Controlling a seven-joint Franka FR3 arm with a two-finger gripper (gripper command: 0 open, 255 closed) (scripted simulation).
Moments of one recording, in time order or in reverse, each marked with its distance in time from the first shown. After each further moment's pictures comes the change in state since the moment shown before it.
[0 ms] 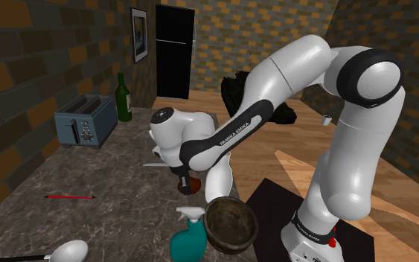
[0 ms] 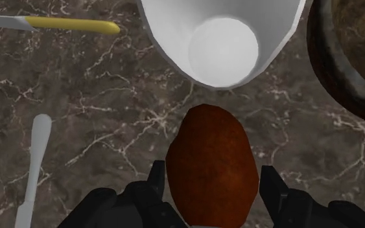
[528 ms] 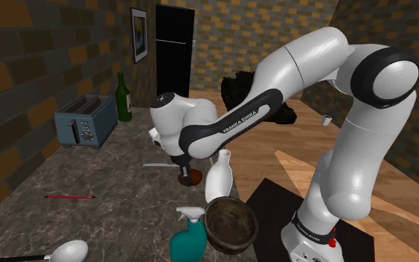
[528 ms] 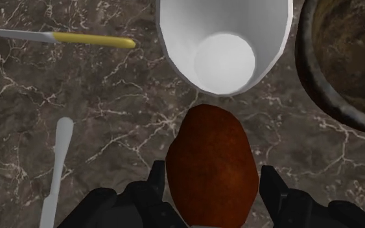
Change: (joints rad) arm -0.003 -0.073 0.004 0.032 0.038 -0.095 -0.046
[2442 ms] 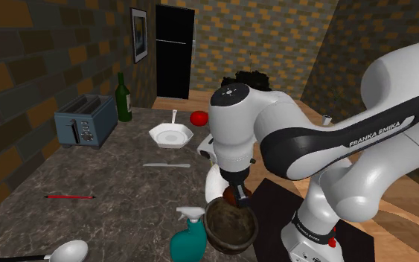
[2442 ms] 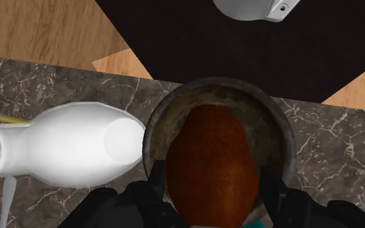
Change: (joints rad) arm 0.183 -0.575 0.109 -0.318 0.290 -0.249 0.060
